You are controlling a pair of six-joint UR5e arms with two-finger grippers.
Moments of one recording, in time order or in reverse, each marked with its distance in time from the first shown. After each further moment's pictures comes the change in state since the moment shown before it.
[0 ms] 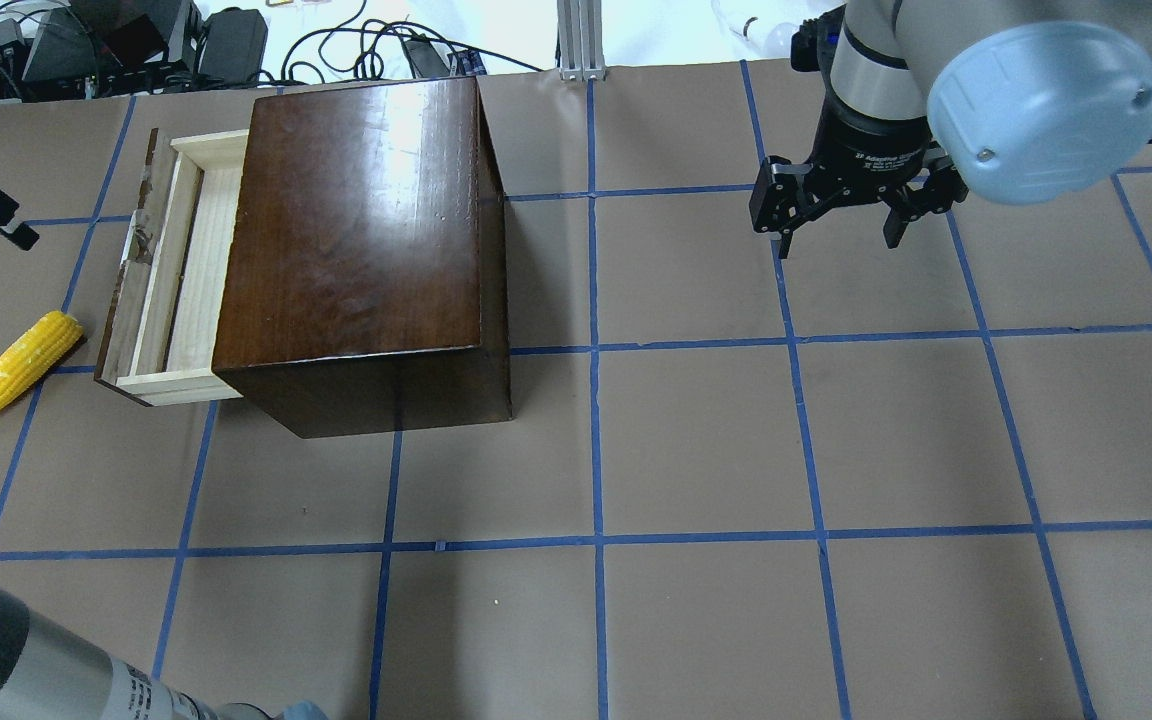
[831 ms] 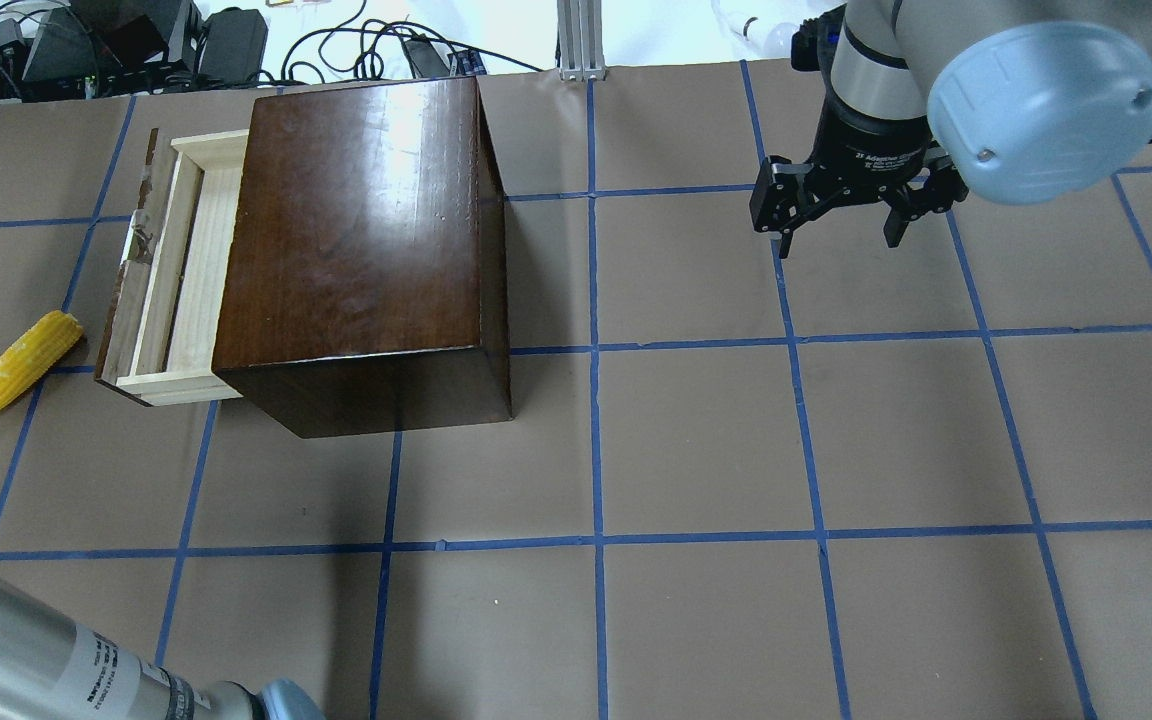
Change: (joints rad) left arm 0.118 -0.094 -0.086 0.220 0.096 0.428; right arm 0.000 0.000 0.000 -0.001 -0.002 0.000
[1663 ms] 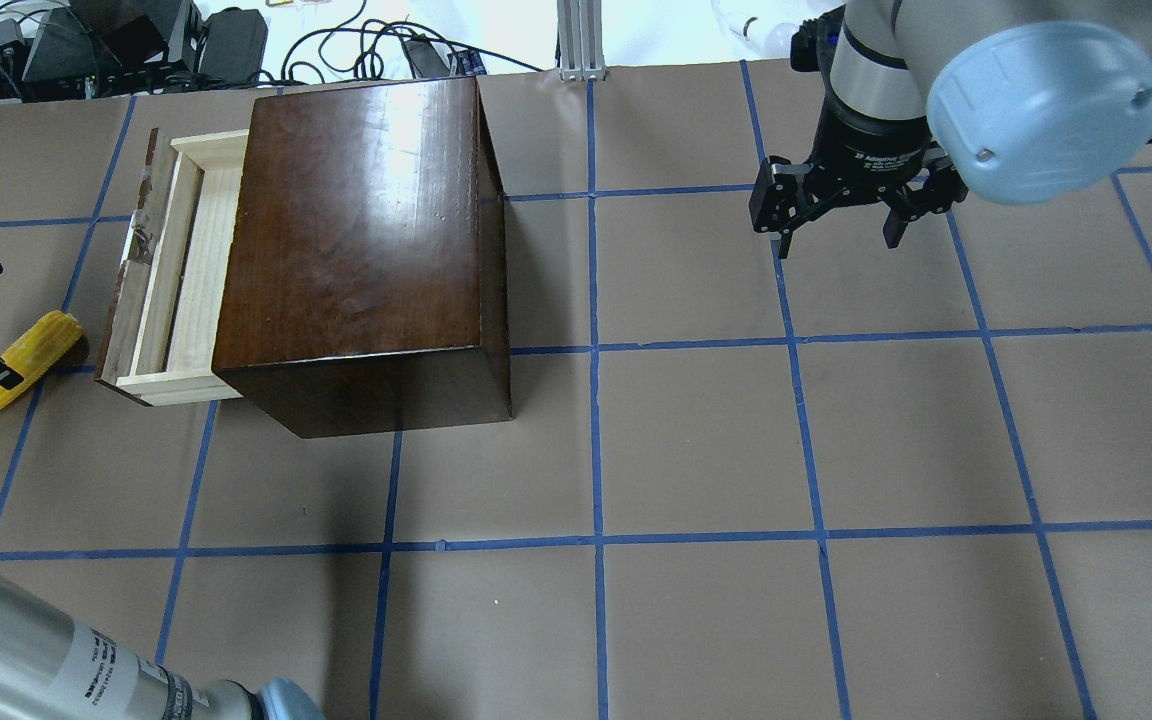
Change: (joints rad) left arm 0.002 -0.011 -0.219 0.272 0.058 0.061; right arm 0.000 0.001 0.000 0.001 0.002 0.000
